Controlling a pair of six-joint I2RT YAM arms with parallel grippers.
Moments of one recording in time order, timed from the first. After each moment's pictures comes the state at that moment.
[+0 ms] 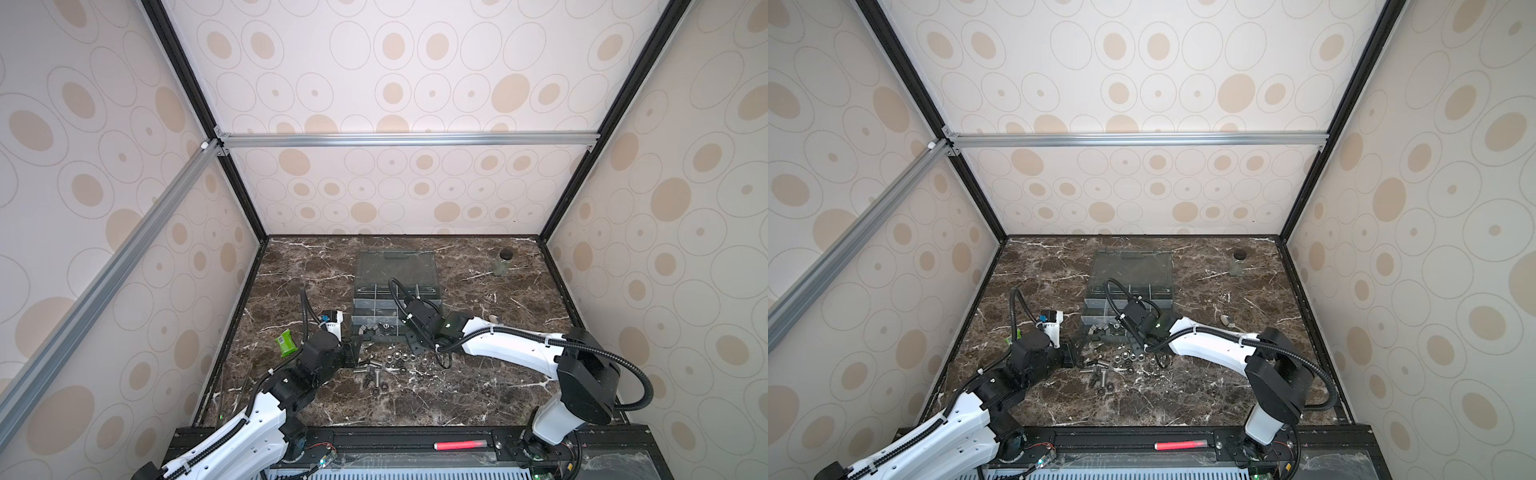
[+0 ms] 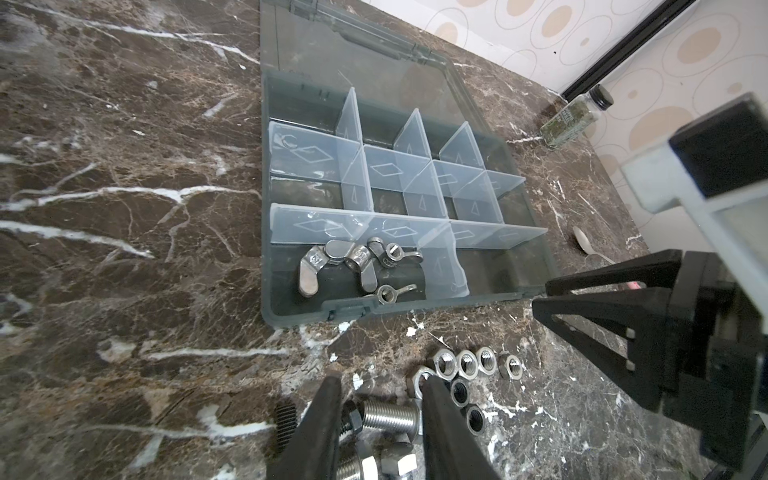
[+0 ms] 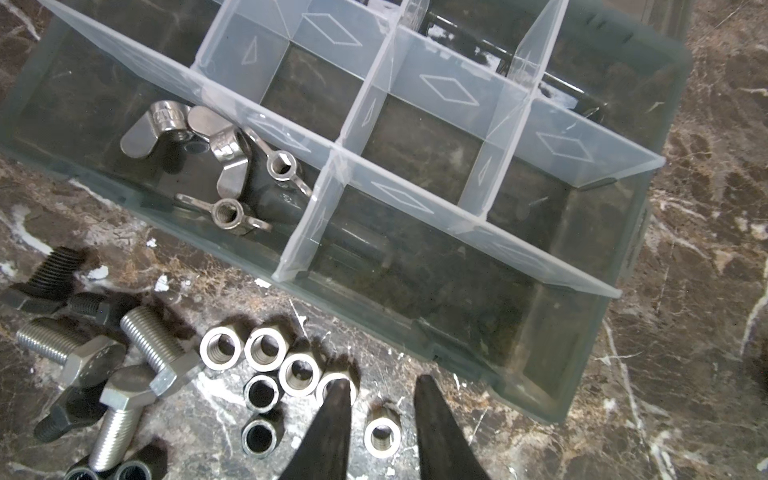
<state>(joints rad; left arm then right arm) -0.63 0.72 0.36 -0.20 -0.12 -0.62 0.95 1.63 1.12 -0.58 0.29 0.45</state>
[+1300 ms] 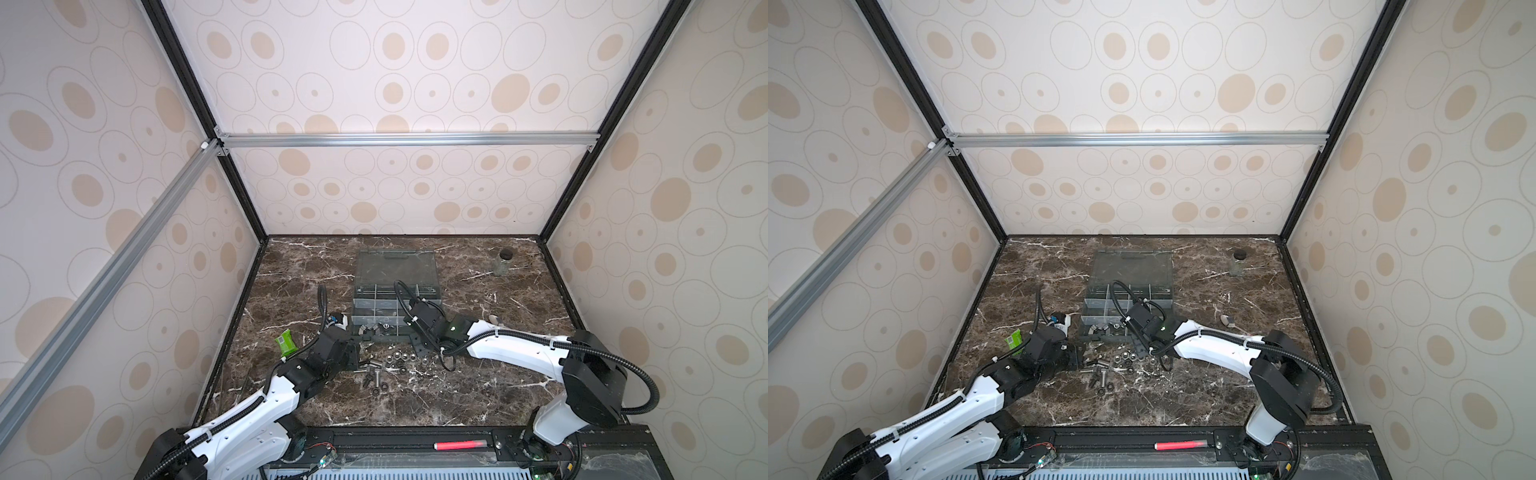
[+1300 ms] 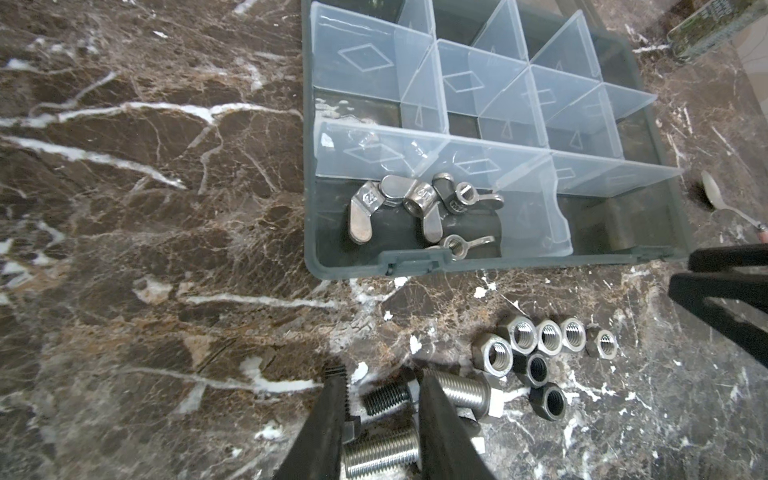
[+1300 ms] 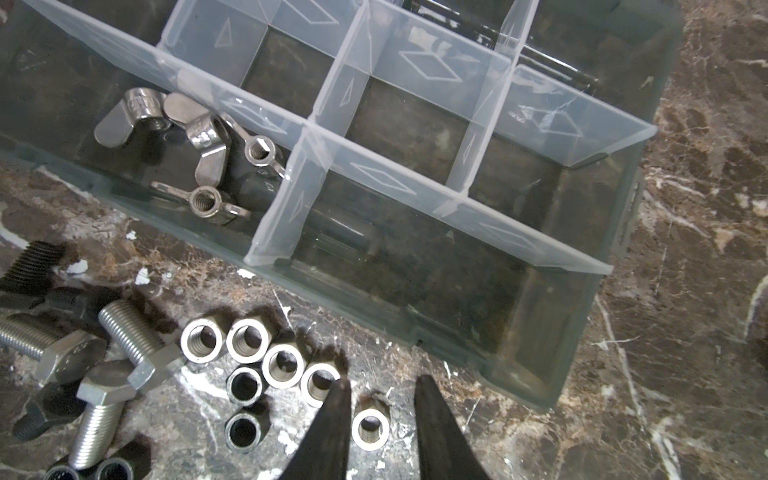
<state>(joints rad) -0.63 0.92 0.42 -0.30 -0.14 -0.61 0.93 1.59 1.05 -0.55 0.29 0.47</state>
